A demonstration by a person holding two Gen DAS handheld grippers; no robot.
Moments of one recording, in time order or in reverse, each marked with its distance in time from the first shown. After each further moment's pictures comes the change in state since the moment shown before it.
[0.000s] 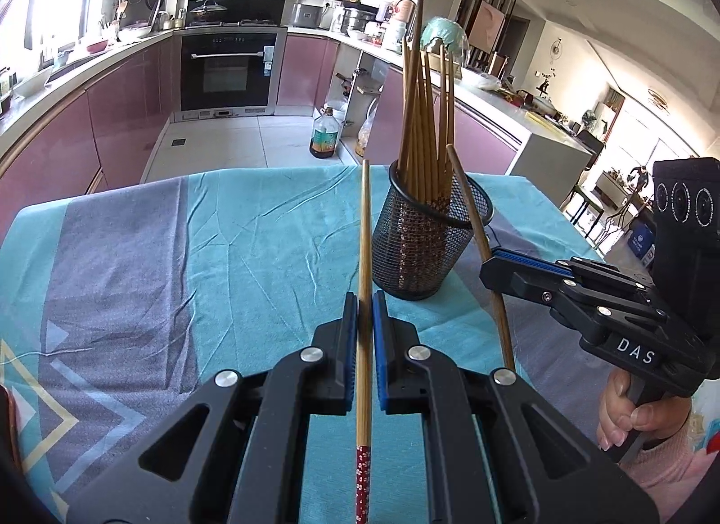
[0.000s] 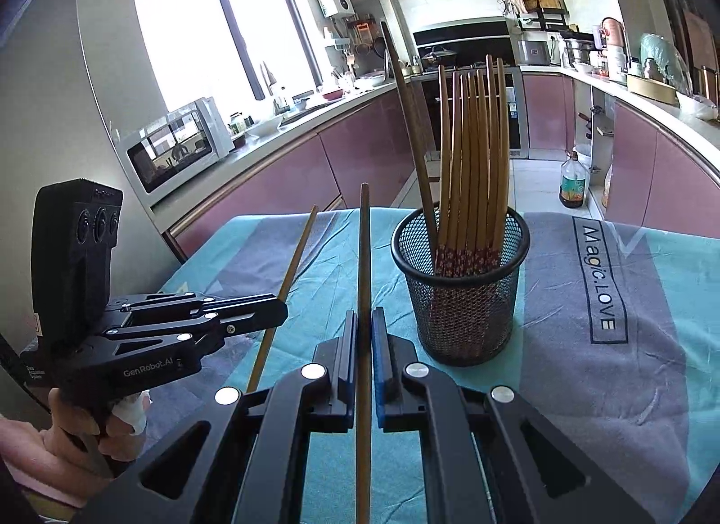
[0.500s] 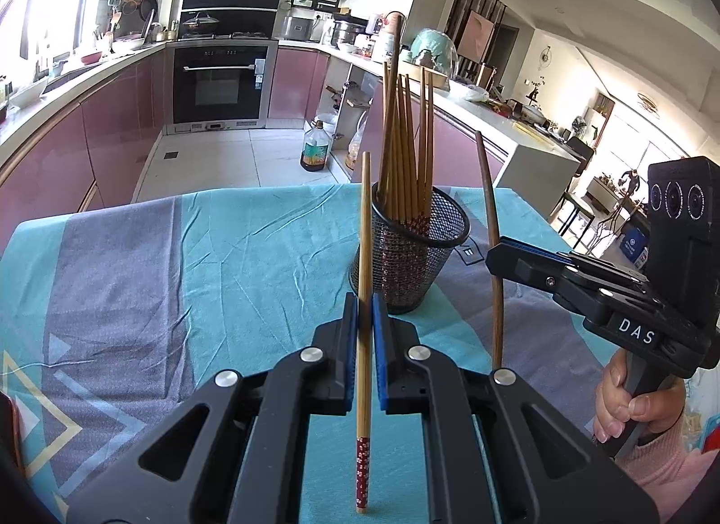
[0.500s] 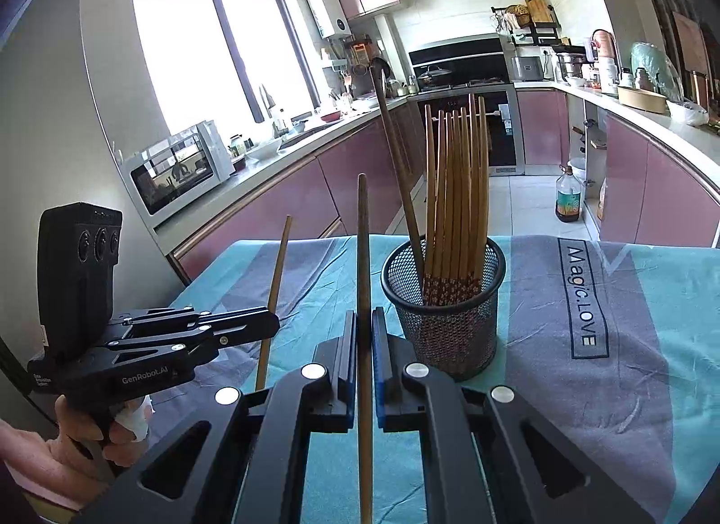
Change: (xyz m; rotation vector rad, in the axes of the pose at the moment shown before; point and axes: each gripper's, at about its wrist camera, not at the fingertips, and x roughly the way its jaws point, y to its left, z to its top) left arm -0.020 -0.008 0.008 0.018 -0.037 -0.028; right arm -0.020 -0.010 0.008 0.013 -0.066 0.001
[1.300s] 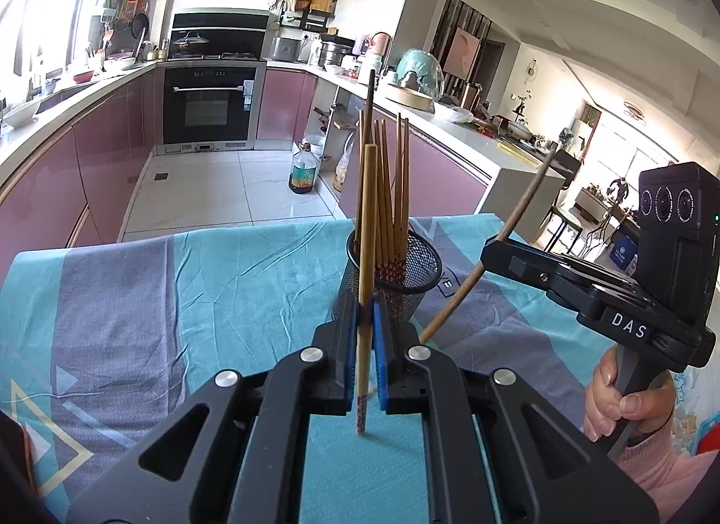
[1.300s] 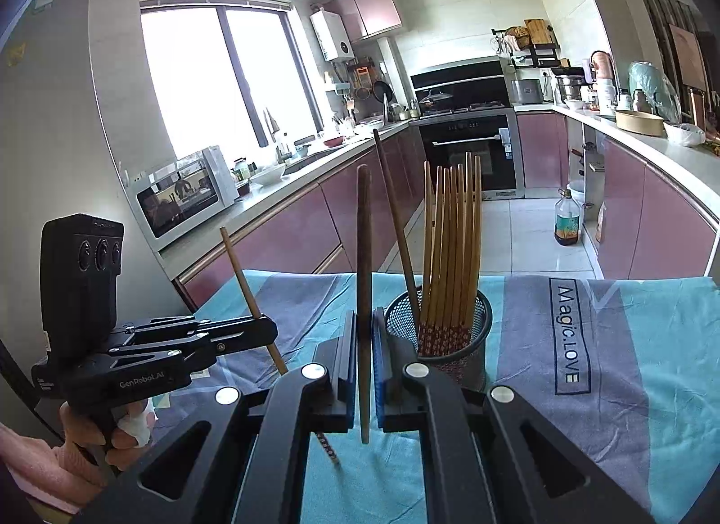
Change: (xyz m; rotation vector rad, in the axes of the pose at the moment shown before) left arm -0.027 -0.010 0.027 0.019 -0.063 -0.038; right arm -0.022 0.000 0.027 -0.012 -0.075 0.003
